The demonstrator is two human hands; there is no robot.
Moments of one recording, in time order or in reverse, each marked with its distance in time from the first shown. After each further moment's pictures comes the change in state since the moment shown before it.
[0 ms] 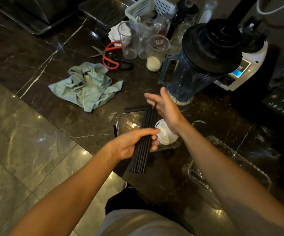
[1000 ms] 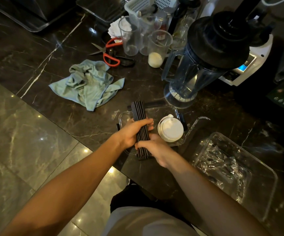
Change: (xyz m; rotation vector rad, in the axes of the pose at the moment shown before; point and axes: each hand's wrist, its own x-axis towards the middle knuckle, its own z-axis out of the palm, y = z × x) left_hand 0.052 -0.002 -0.050 -0.135 0.287 0.217; right_hand -0.042 0.077 0.072 0.063 -0.018 0.432
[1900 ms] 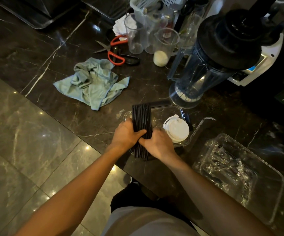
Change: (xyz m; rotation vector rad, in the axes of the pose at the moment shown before) left_hand -0.016 -0.004 -0.043 1.279 0.417 0.349; right_hand 0.014 -0.011 0.014 -0.759 0.381 -0.173
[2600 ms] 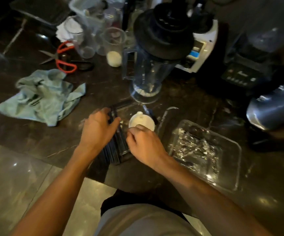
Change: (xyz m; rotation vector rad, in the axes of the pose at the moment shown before) left_hand -0.011 0.082 -0.030 0.216 0.150 0.238; right_hand -0.048 0.032 -0.056 -0.035 0.300 -0.358
